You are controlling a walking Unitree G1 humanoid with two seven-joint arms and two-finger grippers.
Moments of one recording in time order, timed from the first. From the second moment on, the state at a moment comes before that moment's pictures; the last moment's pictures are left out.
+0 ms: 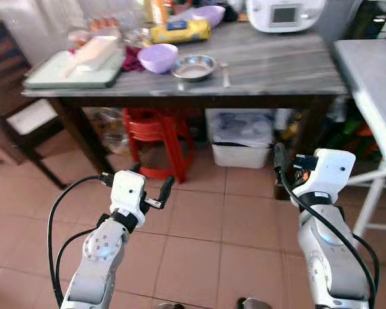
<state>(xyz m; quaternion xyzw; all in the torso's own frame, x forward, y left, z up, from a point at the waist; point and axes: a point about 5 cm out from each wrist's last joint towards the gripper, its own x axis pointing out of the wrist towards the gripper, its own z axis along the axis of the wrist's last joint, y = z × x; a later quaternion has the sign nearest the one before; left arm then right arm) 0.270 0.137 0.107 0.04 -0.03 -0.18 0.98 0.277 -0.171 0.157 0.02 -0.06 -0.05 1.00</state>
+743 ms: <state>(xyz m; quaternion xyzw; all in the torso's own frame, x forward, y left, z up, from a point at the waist) 0.272 0.140 0.111 0.04 -0.03 -0.20 0.98 0.280 -0.169 0.154 0.02 -0.05 -0.05 1.00</state>
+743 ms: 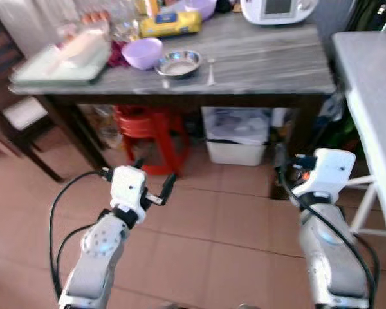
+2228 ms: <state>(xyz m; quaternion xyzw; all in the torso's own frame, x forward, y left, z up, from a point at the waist) 0.269 0.134 0.116 0.02 -0.04 -0.20 0.98 0.278 -0.165 0.152 0.01 -0.05 -0.04 1.00</state>
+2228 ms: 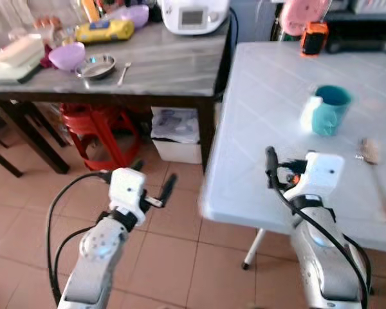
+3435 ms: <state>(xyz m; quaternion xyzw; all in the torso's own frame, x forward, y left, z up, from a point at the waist) 0.264 0.121 0.118 -0.03 -0.05 -0.27 0.96 0.278 -0.171 0.151 0.01 -0.06 -0.05 1.00</state>
